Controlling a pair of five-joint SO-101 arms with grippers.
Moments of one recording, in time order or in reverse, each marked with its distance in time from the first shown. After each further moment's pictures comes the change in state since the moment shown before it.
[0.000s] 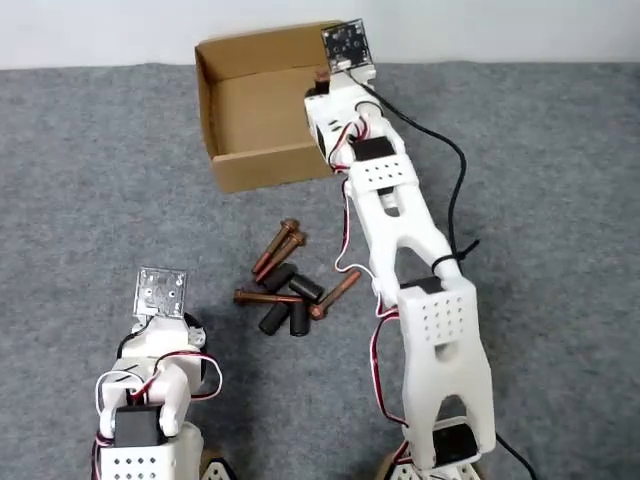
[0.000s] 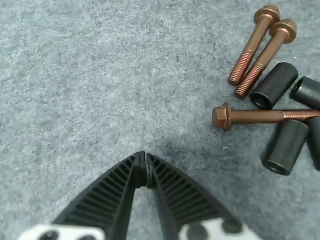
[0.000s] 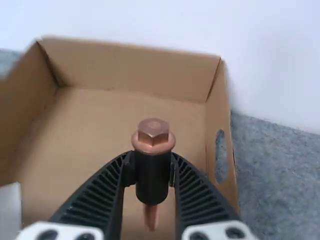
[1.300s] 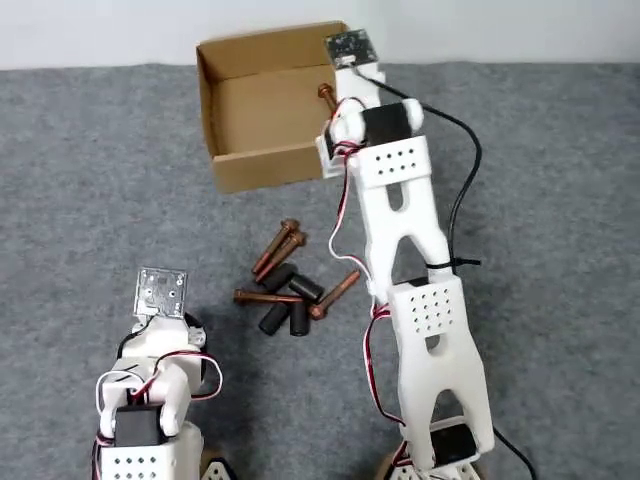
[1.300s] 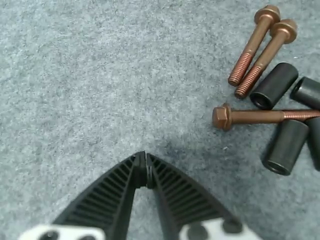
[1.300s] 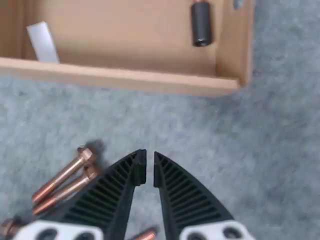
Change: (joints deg) left arm 0.0 0.0 0.0 0.0 0.0; right arm -1.6 6.8 -42.5 74.5 -5.0
